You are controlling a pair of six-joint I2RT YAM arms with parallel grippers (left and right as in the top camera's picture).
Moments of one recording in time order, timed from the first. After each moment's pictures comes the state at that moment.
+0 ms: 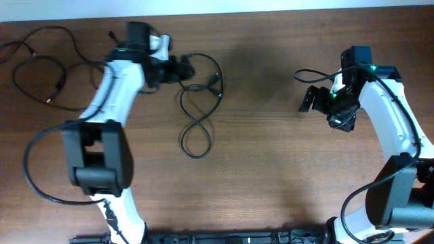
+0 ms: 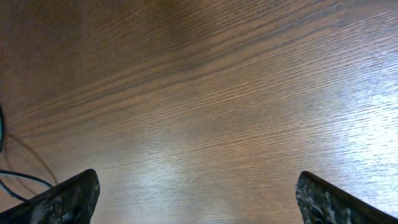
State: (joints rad) left arm -0.14 2.04 1.62 -0.74 0.31 -0.19; right arm -0.09 1.71 1.32 -1.10 -0.23 0.36
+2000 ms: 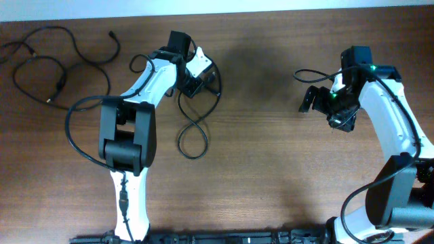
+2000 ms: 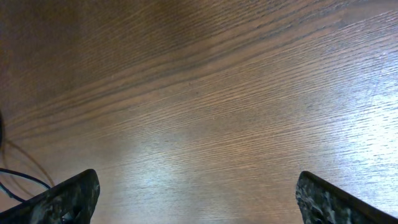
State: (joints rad) left arm -0.24 2.28 1.74 -0.73 0.15 0.50; right arm -0.09 1.71 1.32 -1.10 -0.23 0.36
